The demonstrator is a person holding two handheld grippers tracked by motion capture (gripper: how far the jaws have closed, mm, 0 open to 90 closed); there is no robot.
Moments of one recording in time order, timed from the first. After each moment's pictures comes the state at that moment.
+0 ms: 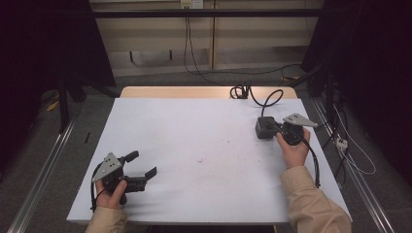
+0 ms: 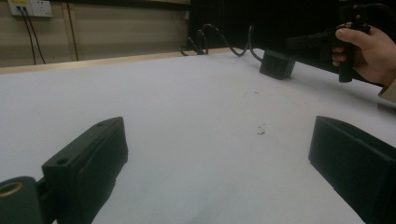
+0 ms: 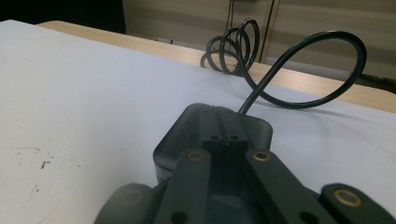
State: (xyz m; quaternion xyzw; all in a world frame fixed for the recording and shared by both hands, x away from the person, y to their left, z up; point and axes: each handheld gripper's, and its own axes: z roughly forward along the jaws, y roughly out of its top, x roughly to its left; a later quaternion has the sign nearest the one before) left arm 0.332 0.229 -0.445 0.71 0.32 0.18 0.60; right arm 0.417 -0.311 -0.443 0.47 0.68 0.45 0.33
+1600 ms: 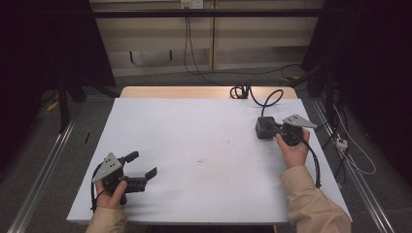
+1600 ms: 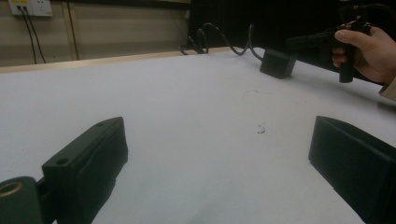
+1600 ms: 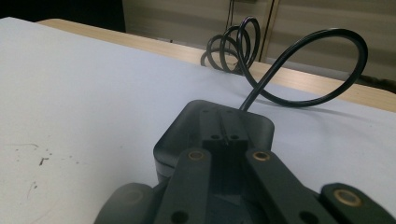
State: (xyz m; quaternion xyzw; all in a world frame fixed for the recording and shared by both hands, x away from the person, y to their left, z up) left arm 0.331 0.229 -0.445 0.71 0.32 0.18 0.59; right arm 0.416 -0.311 -0.445 0.47 0.68 0.45 0.33
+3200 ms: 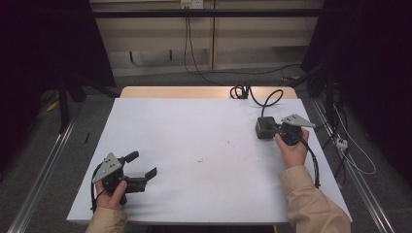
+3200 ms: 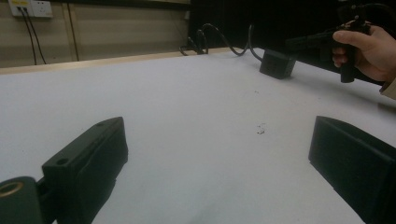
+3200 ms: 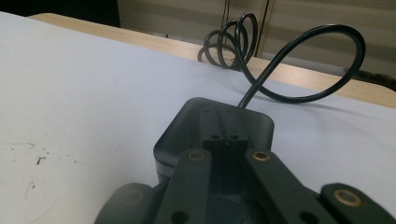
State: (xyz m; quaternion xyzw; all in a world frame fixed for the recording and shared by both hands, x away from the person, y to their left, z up) left arm 0.330 0.228 -0.444 0.71 0.32 0.18 0.60; right arm 0.416 -0.307 -0.443 0.48 0.68 0.44 0.33
